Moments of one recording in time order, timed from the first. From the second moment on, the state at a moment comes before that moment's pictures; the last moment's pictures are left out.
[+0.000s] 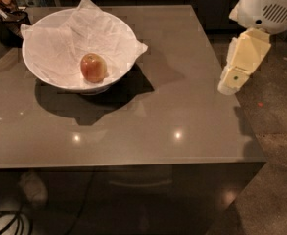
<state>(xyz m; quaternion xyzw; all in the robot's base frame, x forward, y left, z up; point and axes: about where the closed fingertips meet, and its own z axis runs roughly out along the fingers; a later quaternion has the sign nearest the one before) 0.492 -0.176 1.001 -0.58 0.79 -0.03 0.19</state>
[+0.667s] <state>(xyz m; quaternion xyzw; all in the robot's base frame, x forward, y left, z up) 0.511 -0.165 1.006 -0.55 0.81 0.00 0.21</state>
